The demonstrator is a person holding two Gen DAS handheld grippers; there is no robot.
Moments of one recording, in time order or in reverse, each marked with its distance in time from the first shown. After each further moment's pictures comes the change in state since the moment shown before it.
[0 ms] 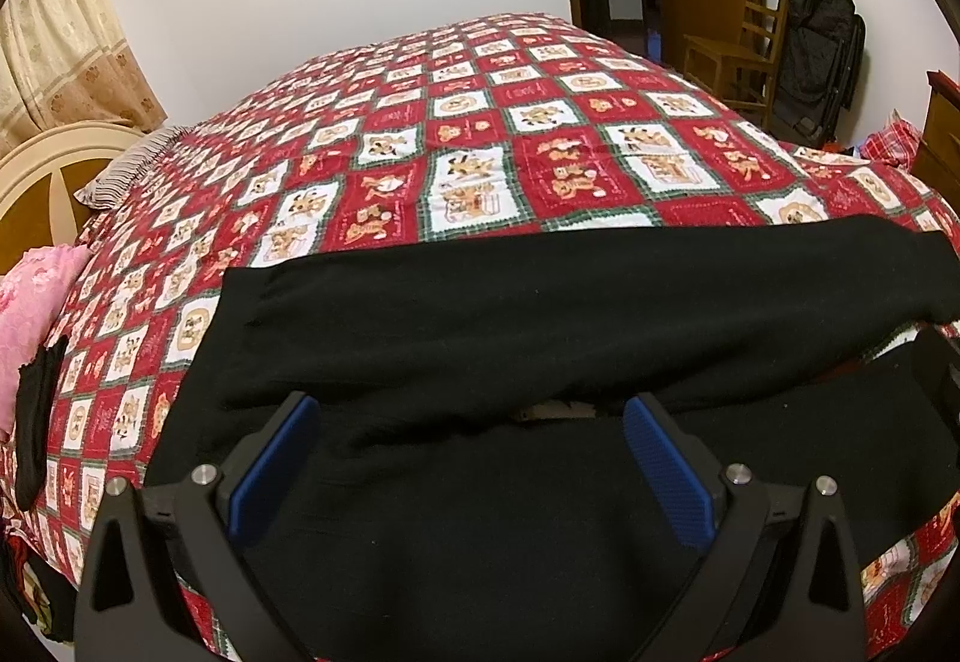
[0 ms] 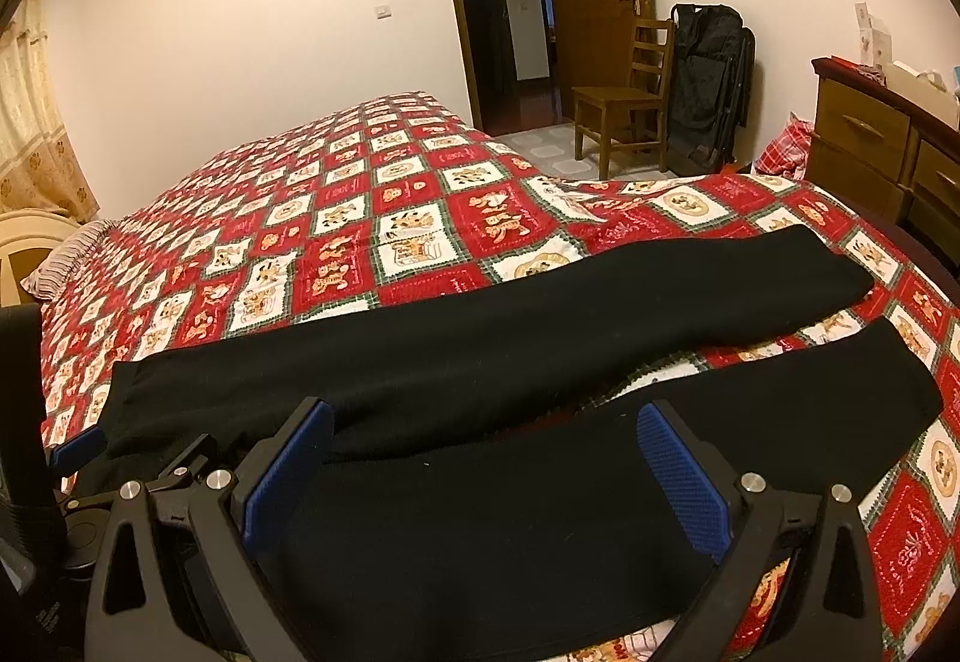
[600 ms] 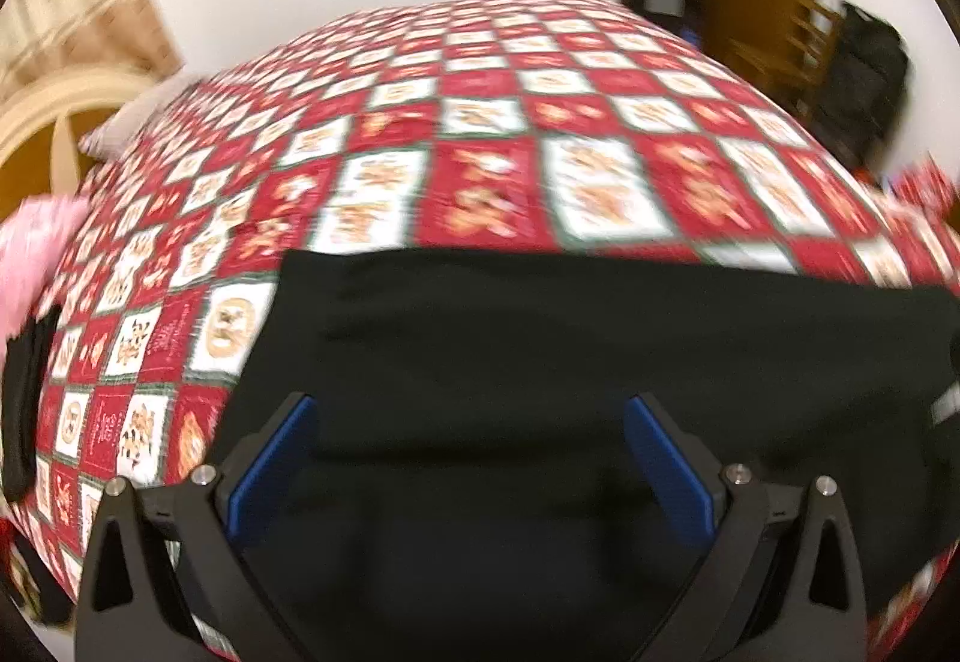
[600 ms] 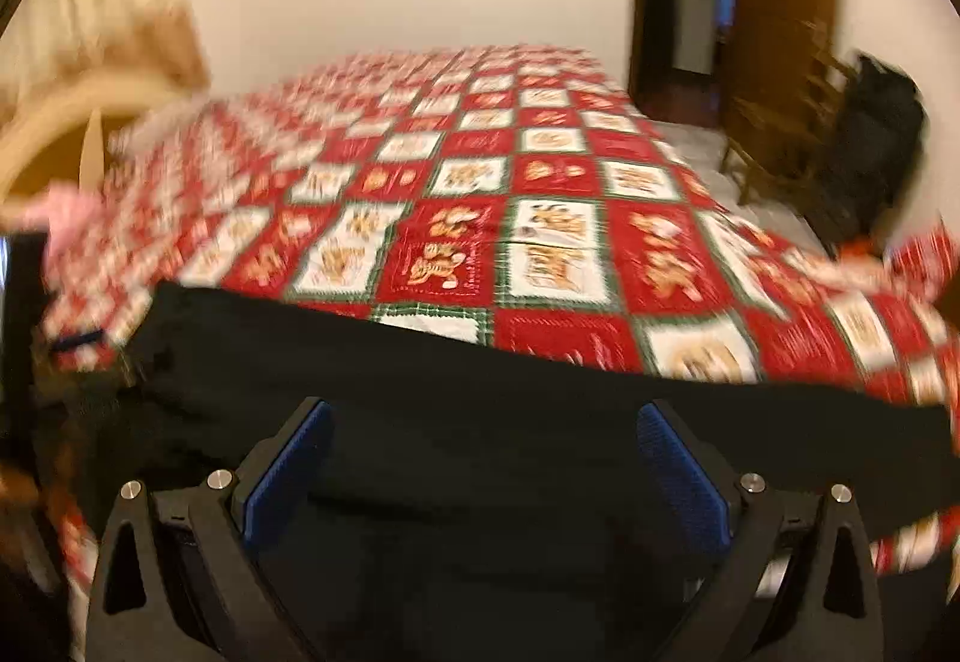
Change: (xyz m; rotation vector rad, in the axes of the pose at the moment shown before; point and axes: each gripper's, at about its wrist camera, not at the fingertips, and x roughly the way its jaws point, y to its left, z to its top) left arm 0.059 0.106 0.032 -0.124 0.081 0.006; right arm 0.110 0.082 0.059 -0.422 0.155 0.221
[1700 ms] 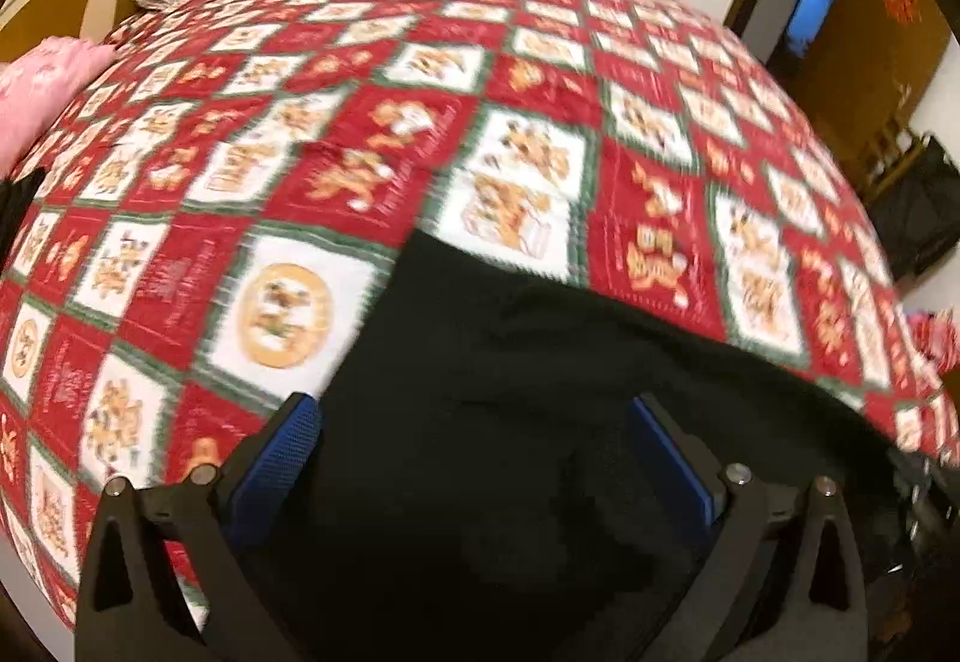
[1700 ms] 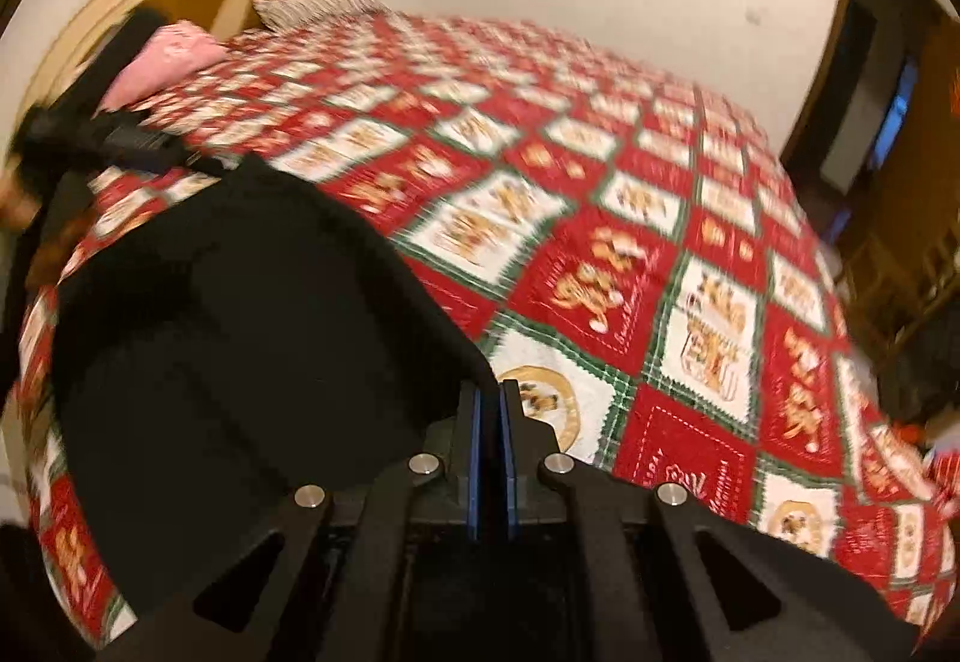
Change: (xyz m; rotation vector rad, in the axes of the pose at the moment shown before) left arm 0.058 0.098 0.031 -0.308 0.128 -0.068; right arm 0.000 0.060 -0.002 -0.374 -0.064 0.176
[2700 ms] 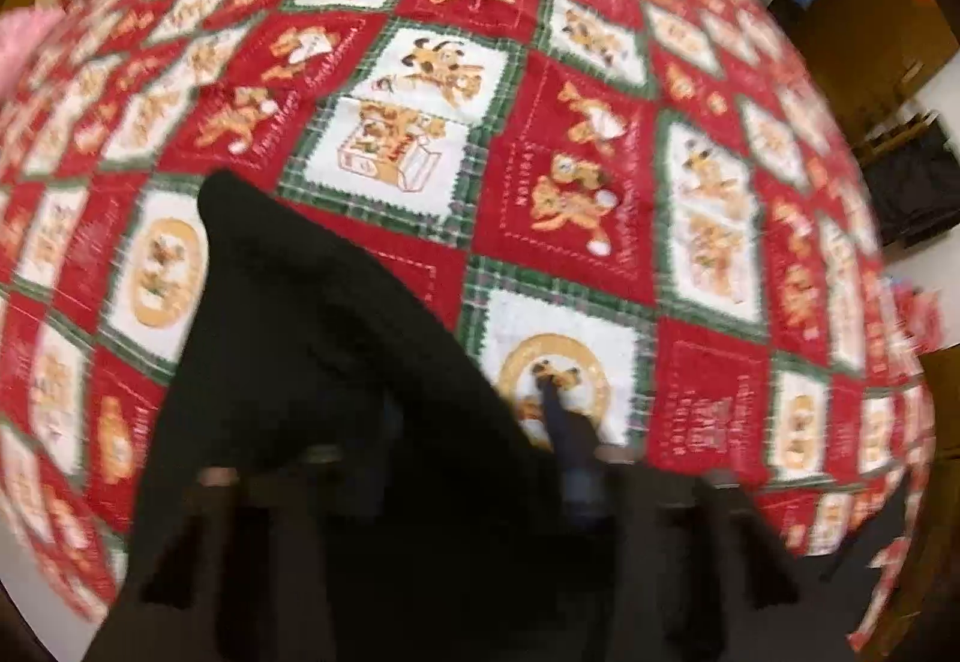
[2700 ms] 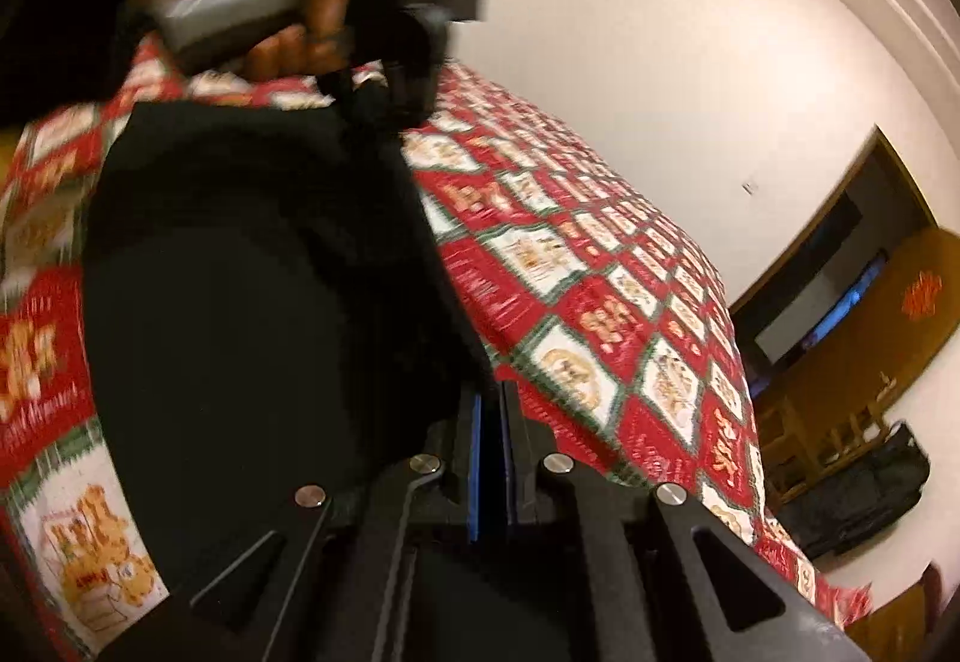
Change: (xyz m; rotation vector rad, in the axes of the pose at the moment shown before) left arm 0.026 -0.045 0.004 -0.025 0.224 -0.087; right arm -0.038 0.077 -0.054 -0.291 -0.154 -0.213
